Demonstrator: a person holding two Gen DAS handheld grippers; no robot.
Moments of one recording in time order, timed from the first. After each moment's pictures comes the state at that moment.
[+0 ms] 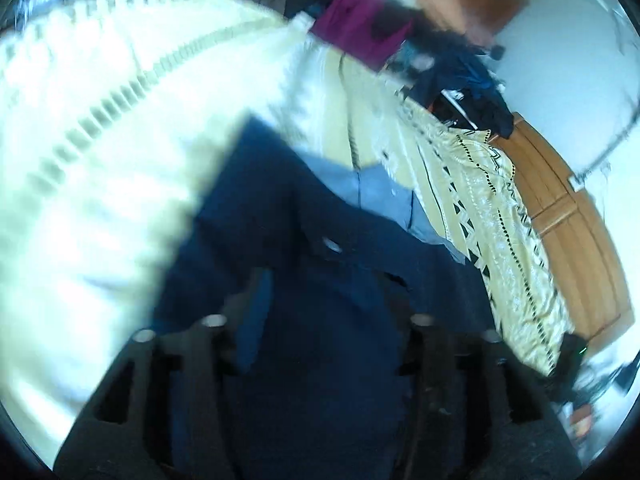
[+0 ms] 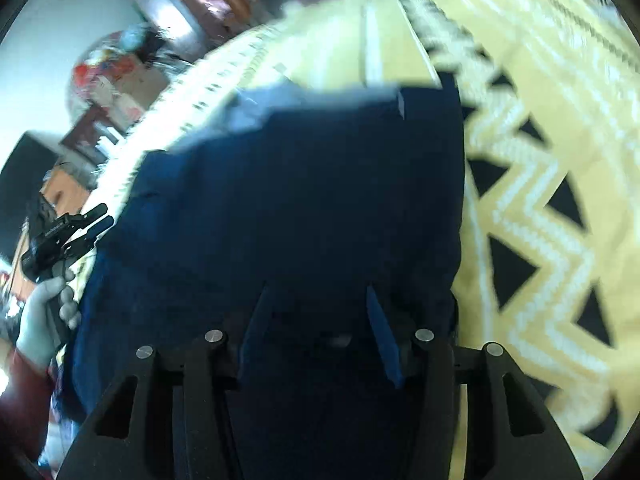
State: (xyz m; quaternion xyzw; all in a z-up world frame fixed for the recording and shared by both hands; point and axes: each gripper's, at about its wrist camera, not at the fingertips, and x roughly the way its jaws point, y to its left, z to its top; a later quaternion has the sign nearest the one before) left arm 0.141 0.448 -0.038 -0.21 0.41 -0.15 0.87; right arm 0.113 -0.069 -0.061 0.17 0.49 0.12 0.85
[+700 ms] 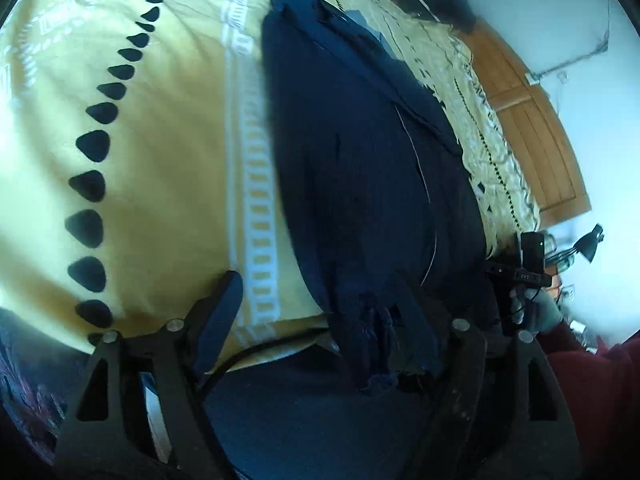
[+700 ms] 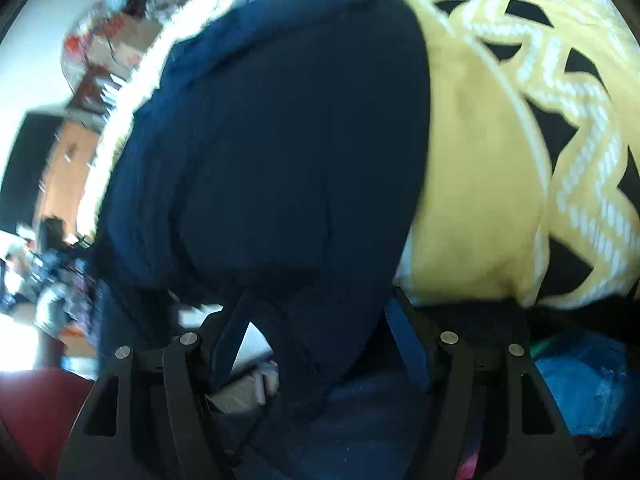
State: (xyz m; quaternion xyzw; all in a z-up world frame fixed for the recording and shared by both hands) left arm -0.066 0.528 -0.092 -0.19 0.57 -0.27 0.75; right arm -0.122 -0.048 -0.075 0.19 0.63 0.13 0.74
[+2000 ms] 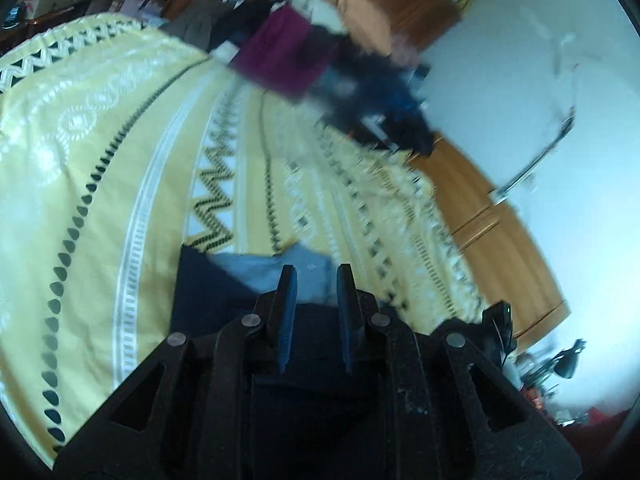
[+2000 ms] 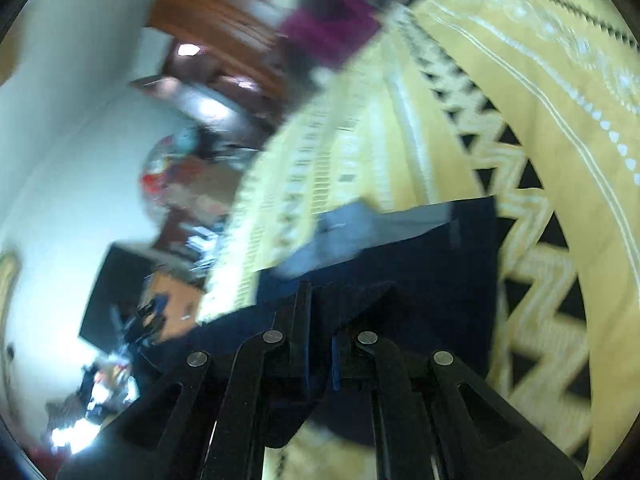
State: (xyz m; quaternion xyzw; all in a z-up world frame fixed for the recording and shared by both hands) left arm 0.241 0.479 0.043 -0.25 0.38 -0.30 0.84; right arm 0.176 -0.164 0.017 0.39 0.41 0.17 0.80
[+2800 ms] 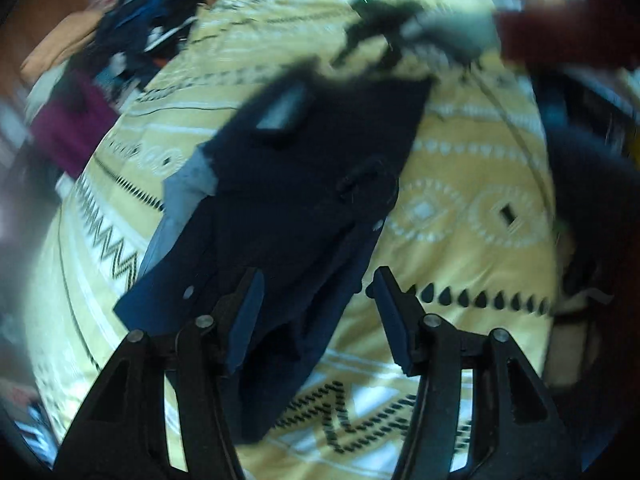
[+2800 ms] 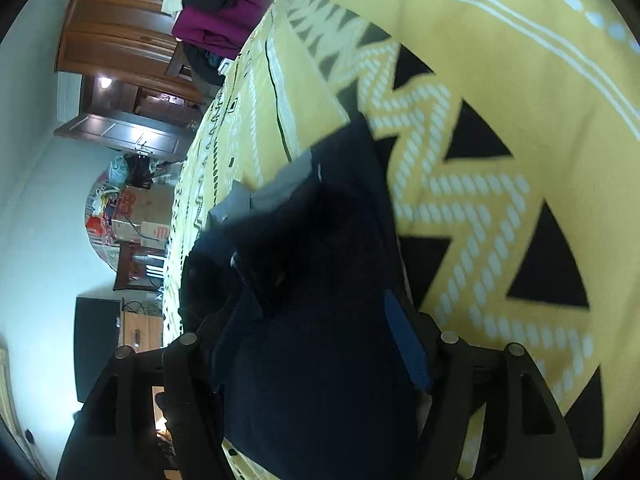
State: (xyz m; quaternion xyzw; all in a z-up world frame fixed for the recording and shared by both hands) left arm 0.058 0.293 0.002 0.39 0.34 -0.45 0.73; right arm 0.180 -0.188 -0.112 0.46 0.47 0.09 0.75
